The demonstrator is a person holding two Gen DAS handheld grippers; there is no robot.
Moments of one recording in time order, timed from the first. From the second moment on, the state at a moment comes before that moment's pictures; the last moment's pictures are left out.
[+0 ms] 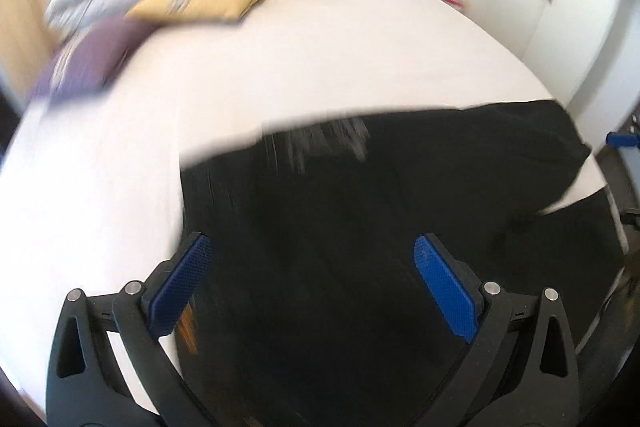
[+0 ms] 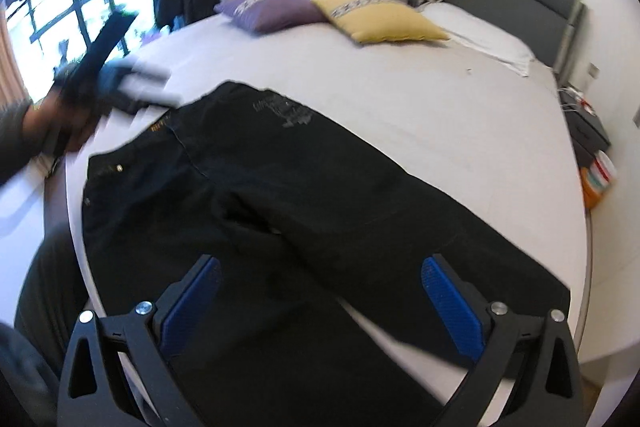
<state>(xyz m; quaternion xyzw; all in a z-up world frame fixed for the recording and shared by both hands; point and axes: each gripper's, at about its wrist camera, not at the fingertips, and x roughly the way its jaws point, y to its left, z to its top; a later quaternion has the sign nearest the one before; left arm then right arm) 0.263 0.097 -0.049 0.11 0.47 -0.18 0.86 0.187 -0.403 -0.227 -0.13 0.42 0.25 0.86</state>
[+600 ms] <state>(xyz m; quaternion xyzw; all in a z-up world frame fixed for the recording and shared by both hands) 0.438 0.047 -0.159 0.27 0.57 -0.31 0.71 0.304 -0.471 -0.293 -0.07 0.47 0.32 0.82</state>
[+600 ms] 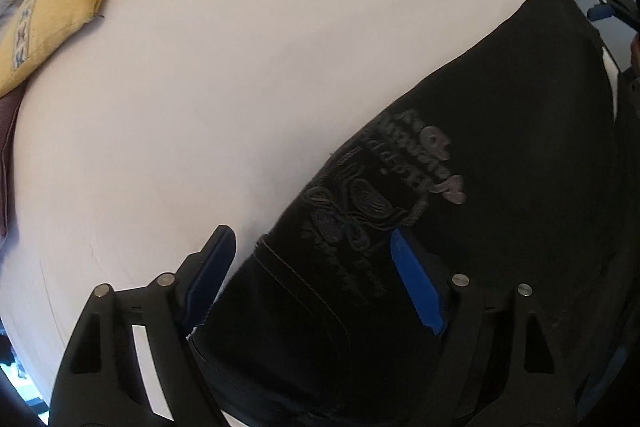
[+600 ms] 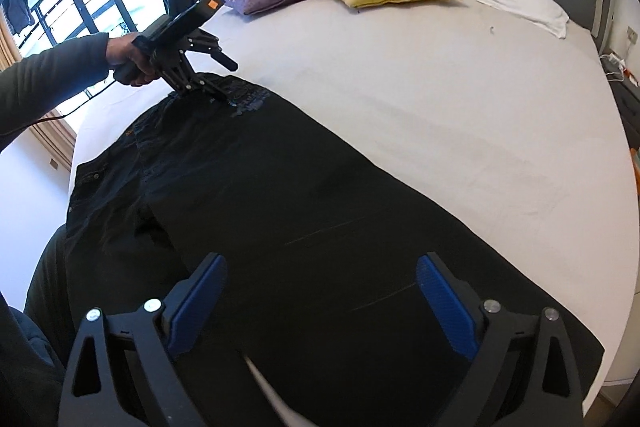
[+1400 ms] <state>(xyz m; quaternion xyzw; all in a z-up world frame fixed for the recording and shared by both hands) 0.409 0.018 -0.194 0.32 0.48 -0.31 0.76 0.342 -0.486 -0.312 -0.10 0.47 0.30 0.82</state>
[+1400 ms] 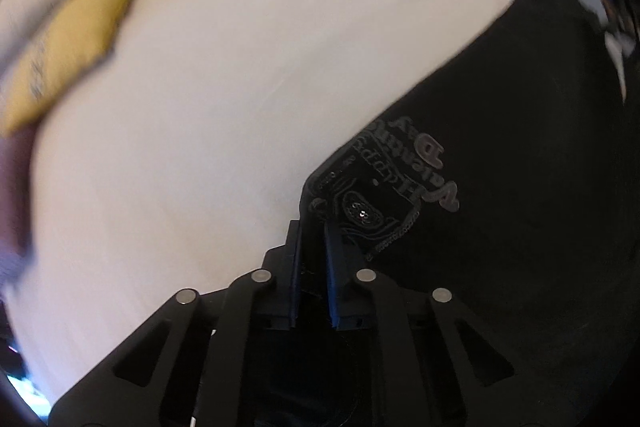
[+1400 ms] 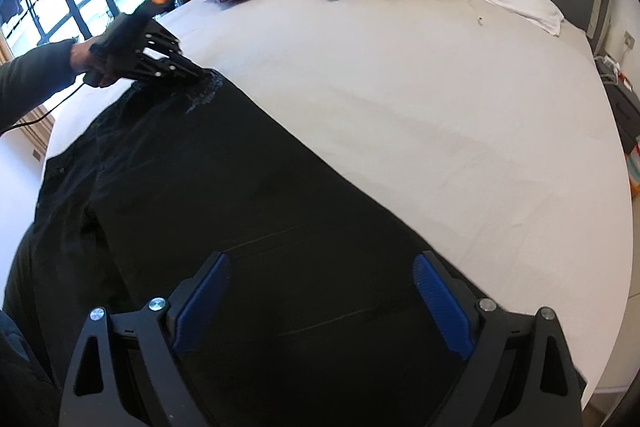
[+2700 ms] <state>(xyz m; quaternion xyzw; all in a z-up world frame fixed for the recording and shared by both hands) 0.267 0.078 -0.111 0.35 0.27 -0.26 0.86 0.375 -0.461 -0.319 -0.25 0.49 0.29 0.78</state>
